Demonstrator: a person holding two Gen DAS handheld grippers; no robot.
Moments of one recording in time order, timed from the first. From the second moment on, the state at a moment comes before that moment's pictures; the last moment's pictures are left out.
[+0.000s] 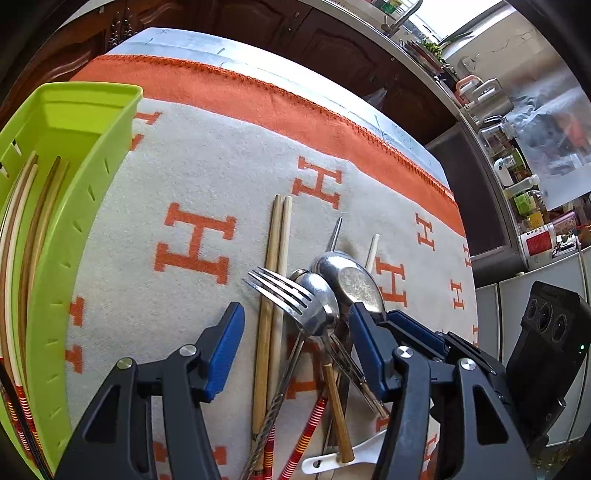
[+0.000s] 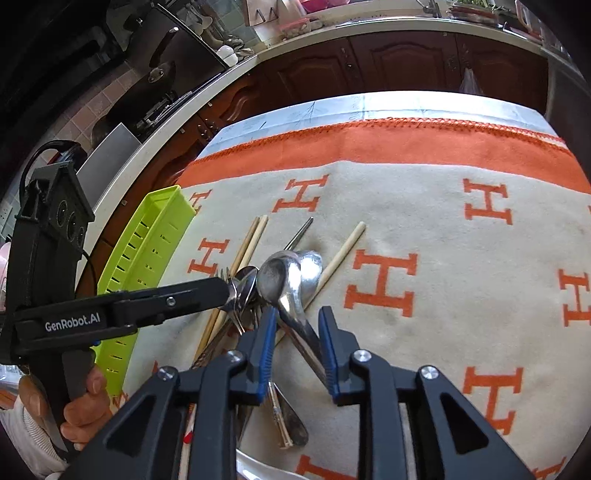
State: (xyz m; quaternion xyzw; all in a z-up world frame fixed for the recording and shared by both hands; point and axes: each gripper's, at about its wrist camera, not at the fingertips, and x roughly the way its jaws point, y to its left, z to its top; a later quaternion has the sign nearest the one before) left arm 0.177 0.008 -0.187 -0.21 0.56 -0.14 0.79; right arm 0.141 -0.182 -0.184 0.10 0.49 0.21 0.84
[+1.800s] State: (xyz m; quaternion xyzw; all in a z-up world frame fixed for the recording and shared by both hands) left arm 0.061 0.101 -0.019 -0.15 0.43 -0.16 0.88; right arm 0.074 -0.135 -0.115 0.15 0.43 0.29 0.84
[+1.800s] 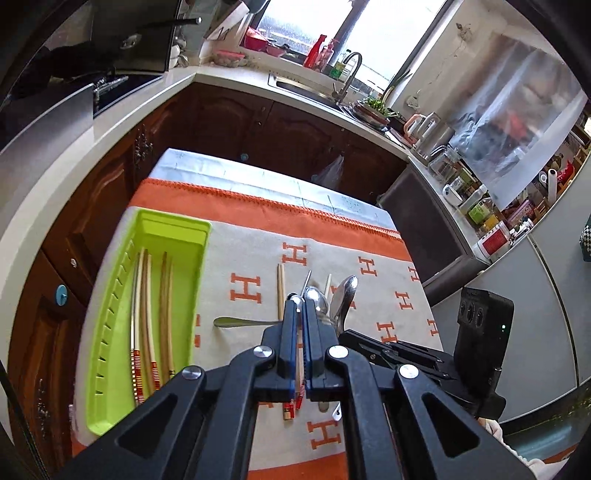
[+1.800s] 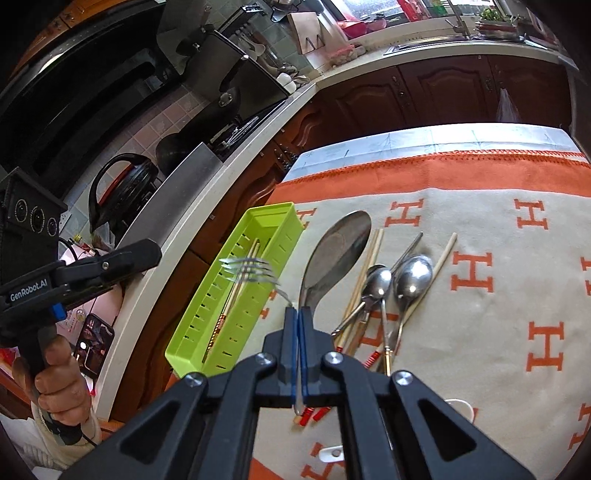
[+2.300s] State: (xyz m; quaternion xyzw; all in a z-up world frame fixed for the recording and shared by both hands) left arm 0.049 0.145 -0.055 -0.13 0.45 -0.08 0.88; right arm 0.070 -0.084 -0.103 0.13 0.44 0.30 0.84
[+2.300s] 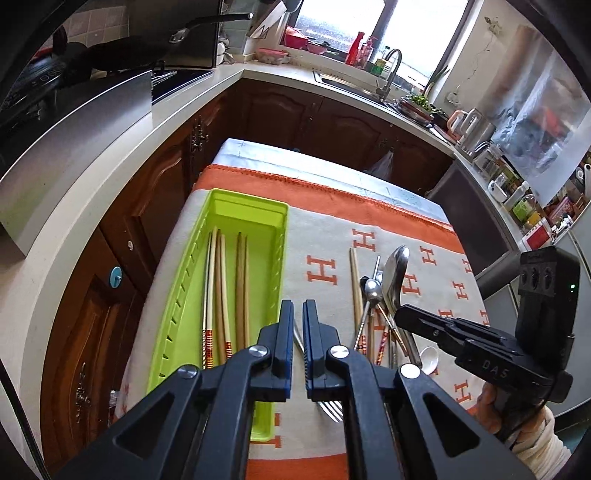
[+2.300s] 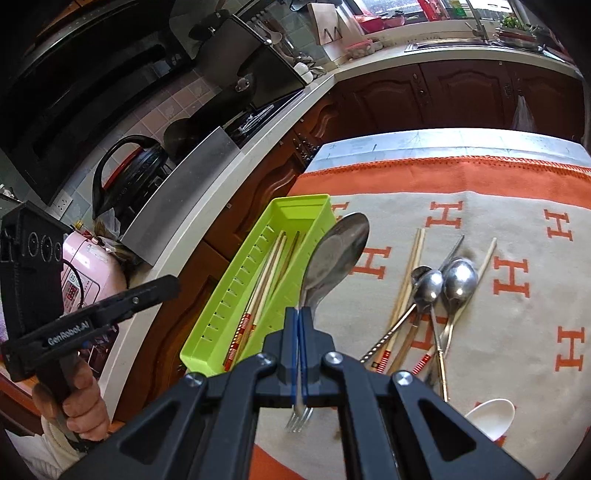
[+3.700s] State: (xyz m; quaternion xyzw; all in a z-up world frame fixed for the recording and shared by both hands) left arm 0.039 0.193 -0.120 -0.12 0.47 0.00 0.88; right arm 0.068 -0.011 -0.169 -0.02 0.53 0.24 0.81
